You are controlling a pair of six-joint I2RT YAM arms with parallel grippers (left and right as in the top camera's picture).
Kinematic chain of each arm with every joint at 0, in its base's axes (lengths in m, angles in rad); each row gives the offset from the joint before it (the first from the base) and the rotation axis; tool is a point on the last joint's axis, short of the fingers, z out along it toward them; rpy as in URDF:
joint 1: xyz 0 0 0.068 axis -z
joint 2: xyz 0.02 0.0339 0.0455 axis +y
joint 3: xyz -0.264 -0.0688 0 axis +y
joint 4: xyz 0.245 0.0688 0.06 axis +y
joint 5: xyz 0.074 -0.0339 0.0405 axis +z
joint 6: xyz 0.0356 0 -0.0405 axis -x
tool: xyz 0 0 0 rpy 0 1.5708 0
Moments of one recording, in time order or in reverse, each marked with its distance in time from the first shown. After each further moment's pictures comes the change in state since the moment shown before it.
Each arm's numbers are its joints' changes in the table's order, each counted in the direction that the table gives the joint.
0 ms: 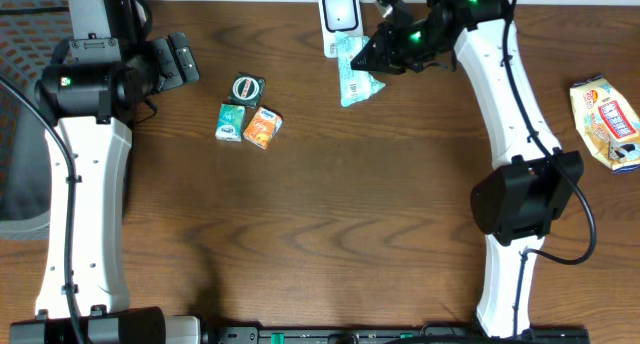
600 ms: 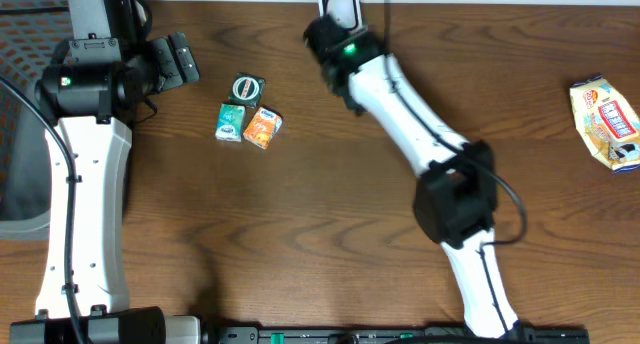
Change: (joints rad) left arm 0.000 0.000 0.000 0.000 0.000 0.000; right arm -0.317 0.156 0.102 -0.019 -1.407 -0.056
